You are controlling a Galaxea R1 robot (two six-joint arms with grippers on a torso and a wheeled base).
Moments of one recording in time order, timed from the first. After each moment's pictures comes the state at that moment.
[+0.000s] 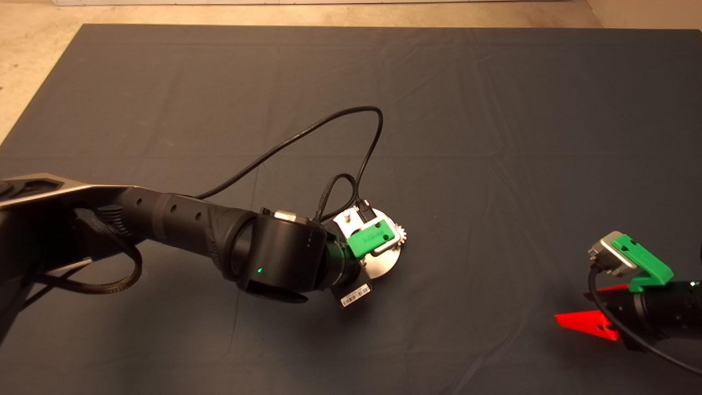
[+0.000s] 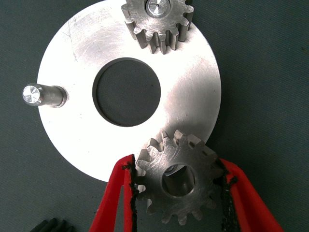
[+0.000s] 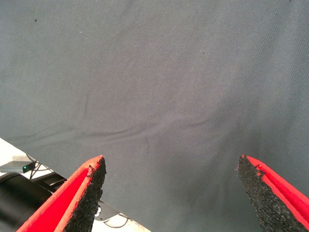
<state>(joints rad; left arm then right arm) -0.15 2.70 -0.72 0.88 1.53 -0.83 0.13 1.69 -0.38 -0.65 -1.09 1.03</state>
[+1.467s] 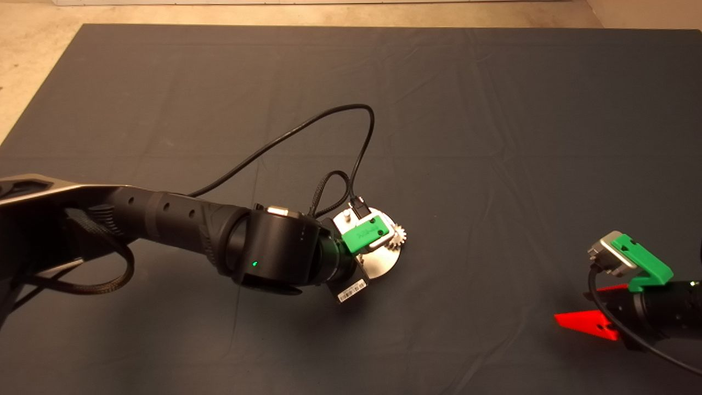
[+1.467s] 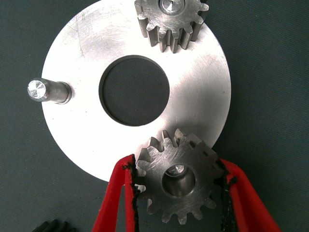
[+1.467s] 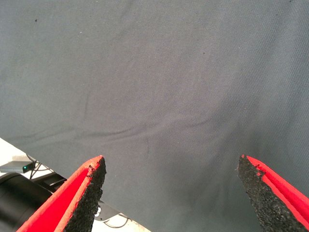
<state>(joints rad) -0.15 2.67 -0.74 0.88 1.49 -0.83 0.13 1.70 -0.38 -0.65 -1.09 1.03</state>
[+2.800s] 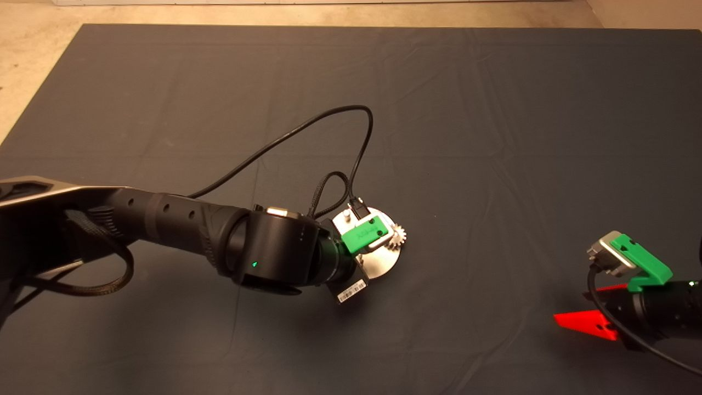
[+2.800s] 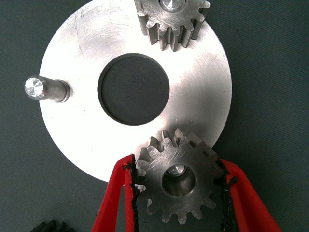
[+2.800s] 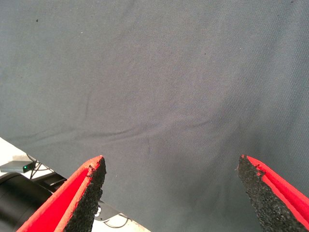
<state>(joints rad) -0.15 2.67 -0.74 0.88 1.48 -0.83 0.13 1.70 -0.38 -0.65 -1.09 1.03</state>
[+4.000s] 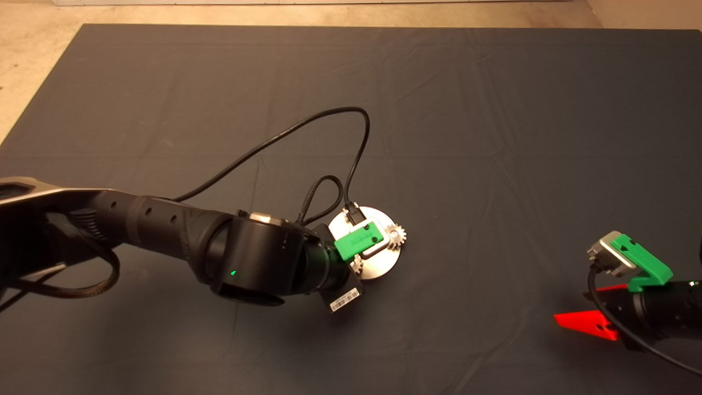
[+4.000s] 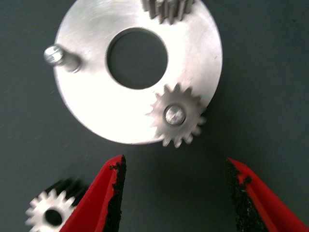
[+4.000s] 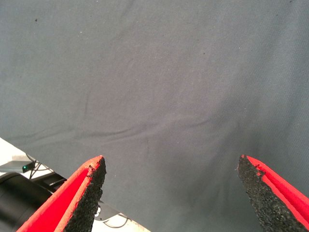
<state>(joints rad) -0.18 2.59 -0.63 0.84 1.49 -0.83 0.13 1.70 -0.38 -0.65 -1.09 1.03</state>
